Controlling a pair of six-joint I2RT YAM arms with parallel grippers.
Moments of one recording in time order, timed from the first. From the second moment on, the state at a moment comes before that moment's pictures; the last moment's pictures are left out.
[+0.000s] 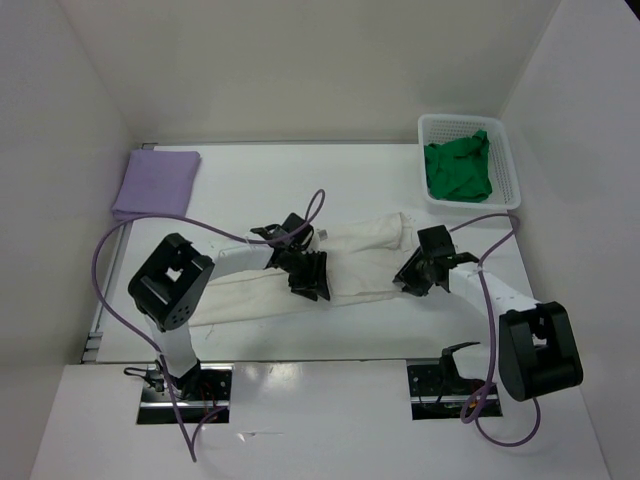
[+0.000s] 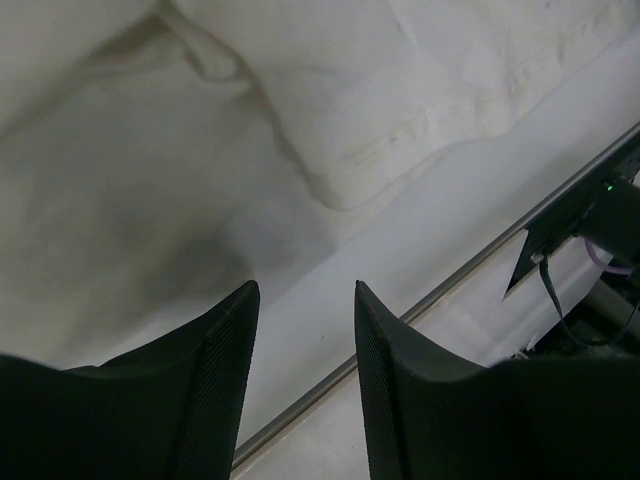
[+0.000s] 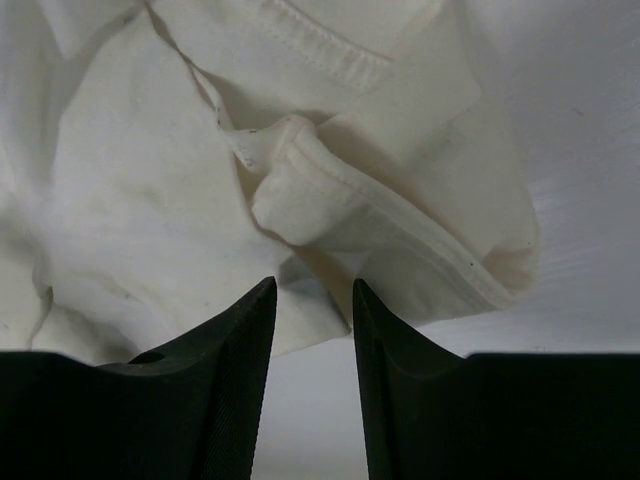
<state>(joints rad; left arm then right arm) -0.65 1.80 1.06 -0.38 0.49 -0.61 0.21 1.25 0.57 -0.41 -0.04 0.94</state>
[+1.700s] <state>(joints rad) -0.71 1.83 1.11 -0.28 0.40 -0.87 0.23 1.09 0.55 -0.45 -0.04 0.99</state>
